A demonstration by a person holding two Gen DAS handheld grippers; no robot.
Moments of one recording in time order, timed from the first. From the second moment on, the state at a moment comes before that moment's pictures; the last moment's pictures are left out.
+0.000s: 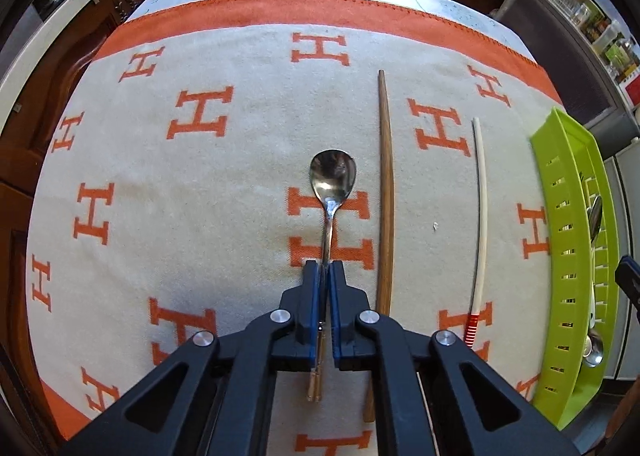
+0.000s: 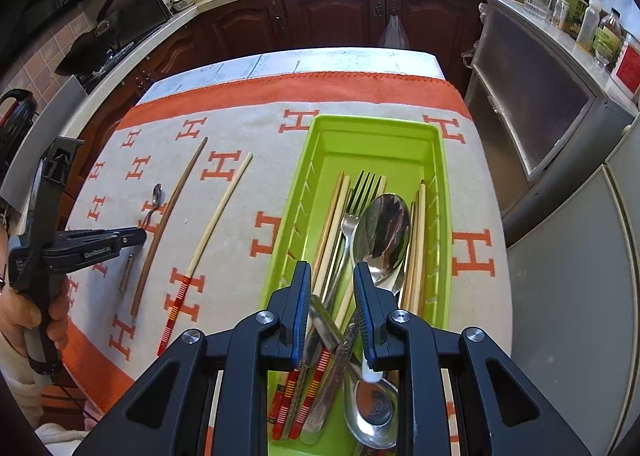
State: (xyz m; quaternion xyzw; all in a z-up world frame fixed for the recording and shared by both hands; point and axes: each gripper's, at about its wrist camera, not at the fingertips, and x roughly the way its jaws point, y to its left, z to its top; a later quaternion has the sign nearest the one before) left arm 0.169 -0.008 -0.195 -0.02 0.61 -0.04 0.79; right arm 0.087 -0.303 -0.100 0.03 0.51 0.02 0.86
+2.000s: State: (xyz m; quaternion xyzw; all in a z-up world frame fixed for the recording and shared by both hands) left arm 0.093 -0.063 -0.080 -0.01 0.56 -0.16 0.82; right arm -0.013 -0.325 -0.070 0.17 0.46 -0.01 0.87
